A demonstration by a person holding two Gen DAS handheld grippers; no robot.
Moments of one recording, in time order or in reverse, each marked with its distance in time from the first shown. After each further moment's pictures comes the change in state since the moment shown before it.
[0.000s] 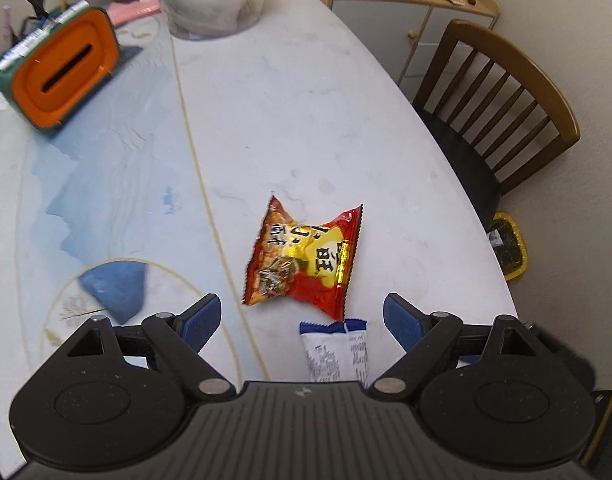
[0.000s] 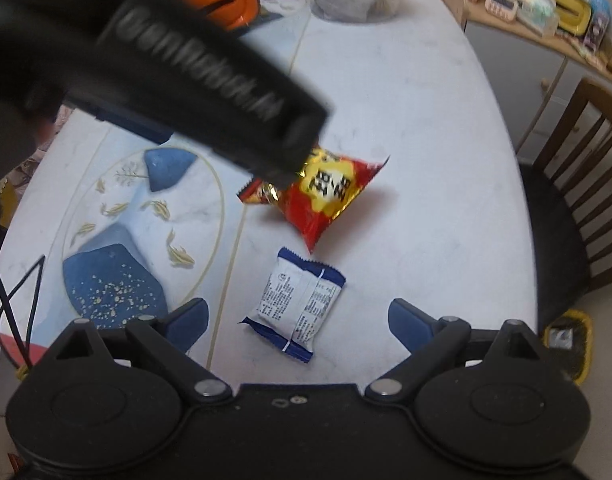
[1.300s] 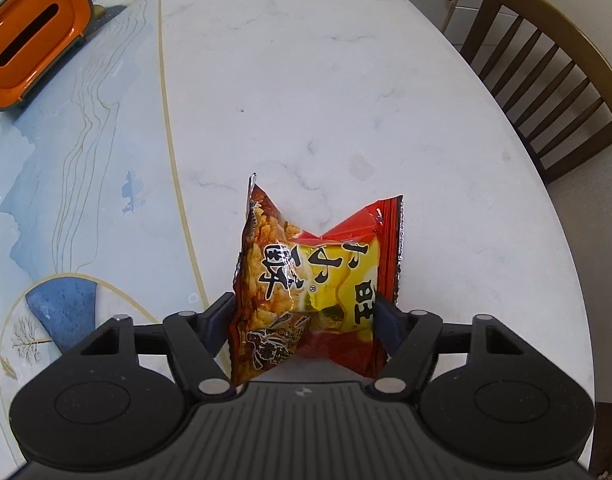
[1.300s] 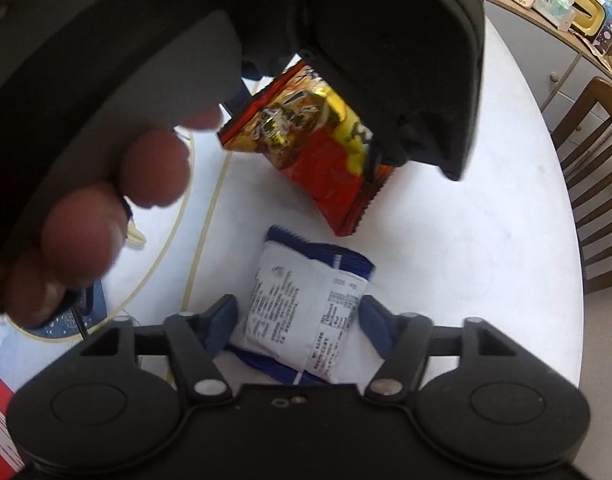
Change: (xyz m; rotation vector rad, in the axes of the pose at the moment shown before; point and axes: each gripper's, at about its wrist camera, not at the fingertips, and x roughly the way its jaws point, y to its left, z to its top) left arm 0.107 -0.001 0.017 -0.013 0.057 0.078; right arm 0.073 0.032 -0.009 -0.067 0.019 -0.126
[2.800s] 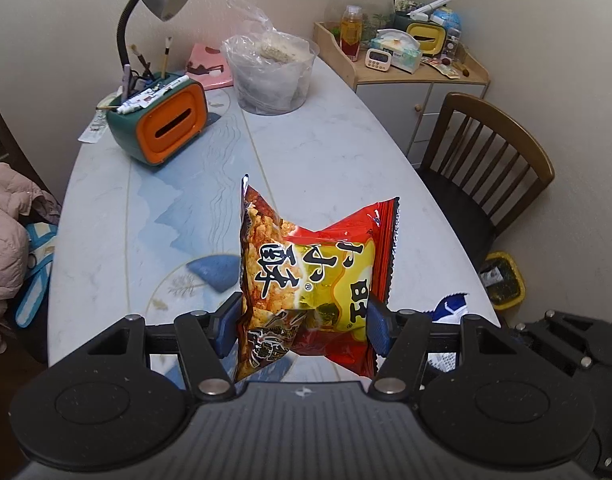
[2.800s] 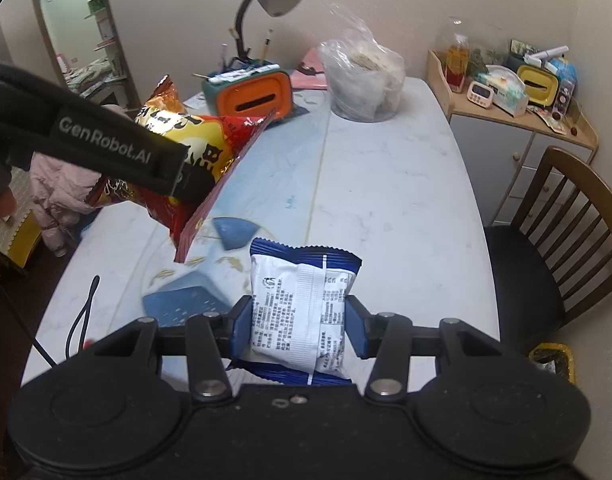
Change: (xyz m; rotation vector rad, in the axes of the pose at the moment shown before) left arm -0.298 0.055 -0.133 -0.016 -0.278 0.001; right arm -0.239 0.021 -0.037 0.038 -0.281 0.088
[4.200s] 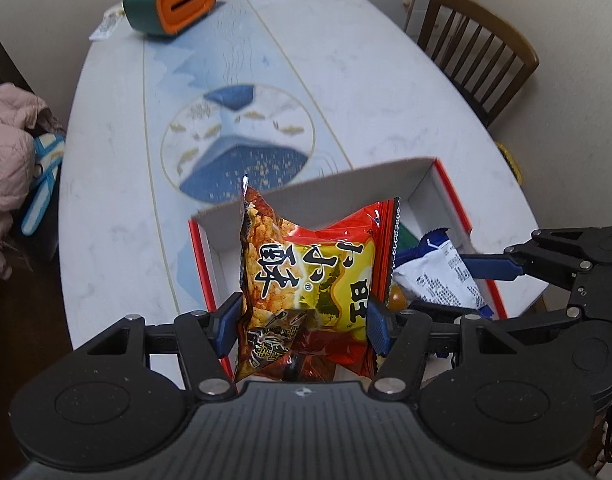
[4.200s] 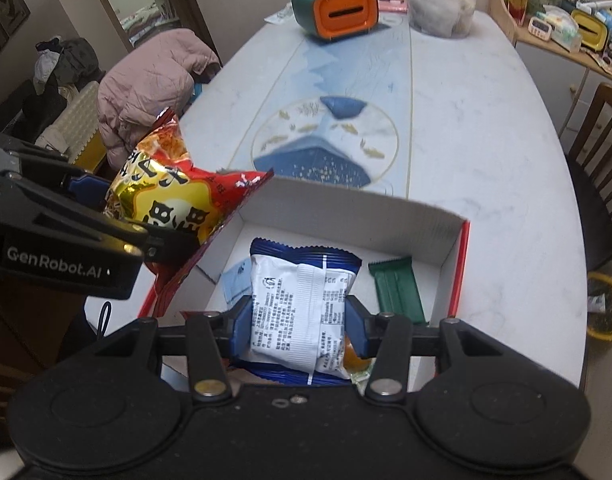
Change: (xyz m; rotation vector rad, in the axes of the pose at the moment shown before) left arm -0.035 0.028 -0.193 0.035 0.220 -0.017; right arm -0.024 0.096 -0.128 -0.012 0.195 0.140
